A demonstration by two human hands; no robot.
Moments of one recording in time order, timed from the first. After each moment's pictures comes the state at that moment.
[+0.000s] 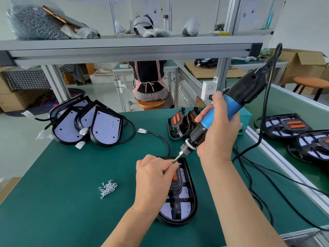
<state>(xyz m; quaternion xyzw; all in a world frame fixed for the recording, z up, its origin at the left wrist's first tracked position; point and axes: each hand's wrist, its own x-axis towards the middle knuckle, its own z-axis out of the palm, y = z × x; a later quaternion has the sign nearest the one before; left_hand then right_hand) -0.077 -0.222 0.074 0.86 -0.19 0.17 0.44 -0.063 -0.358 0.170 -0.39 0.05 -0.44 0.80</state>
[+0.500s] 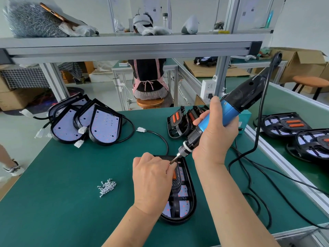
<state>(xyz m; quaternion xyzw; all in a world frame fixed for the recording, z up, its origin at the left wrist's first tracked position) -0.077 -0.225 0.074 0.90 -0.21 0.28 0.26 -0.063 -0.351 0.158 -0.41 0.10 -0.48 0.77</state>
